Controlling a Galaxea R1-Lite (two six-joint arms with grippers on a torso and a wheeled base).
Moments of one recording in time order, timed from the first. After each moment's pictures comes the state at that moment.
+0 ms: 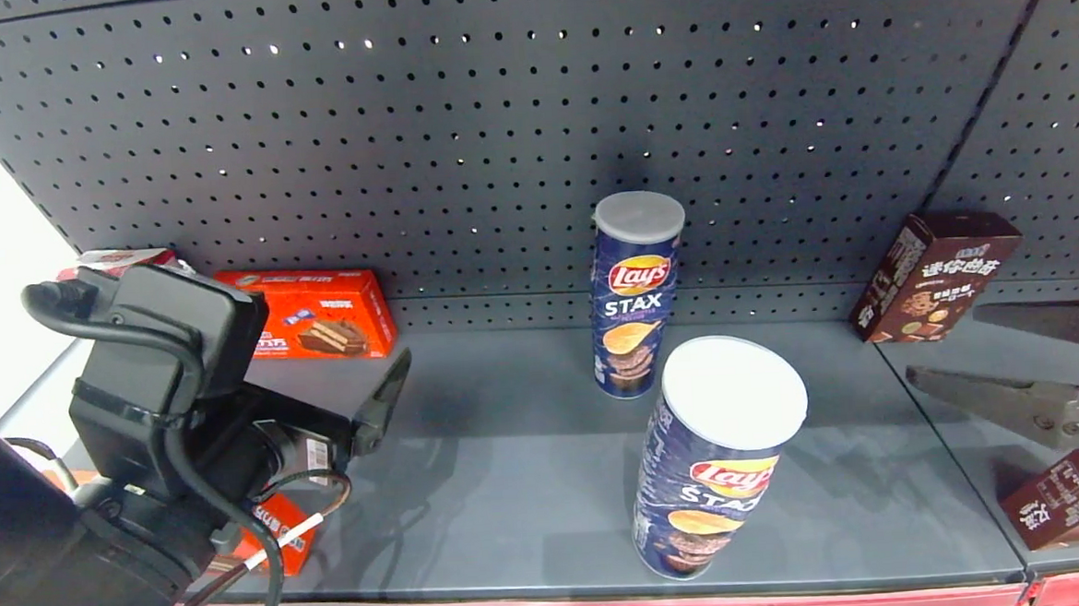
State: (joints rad) left arm -0.66 1.38 -0.40 -1.09 0.46 0.41; right arm 0.35 1.09 -0.75 -0.12 0.20 -0.13
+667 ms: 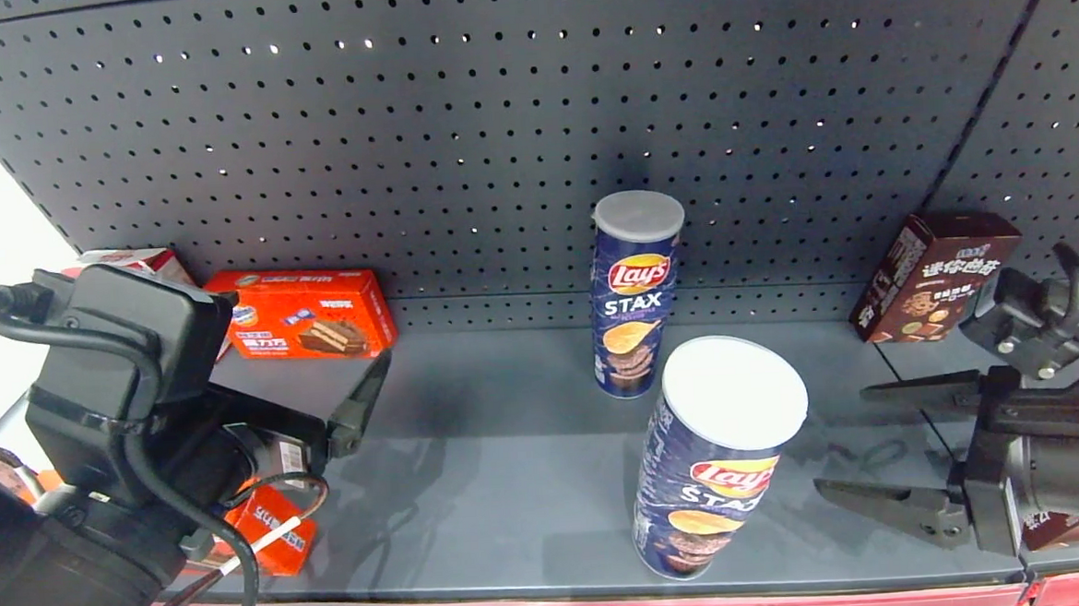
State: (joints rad) left arm -0.64 1.35 -0.39 -1.09 0.46 0.41; right arm 0.46 1.24 -0.69 -0.10 0.23 -0.27
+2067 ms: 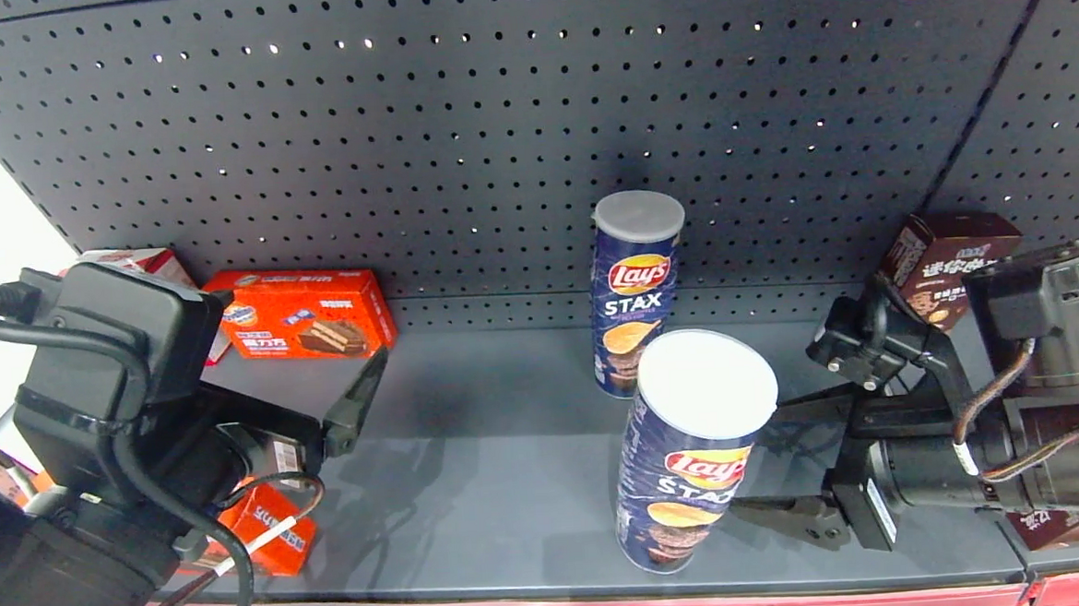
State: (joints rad) left arm -0.64 1.34 -0.38 -1.09 0.46 0.41; right arm 0.57 1.46 -0.80 -0.11 0.23 -0.27
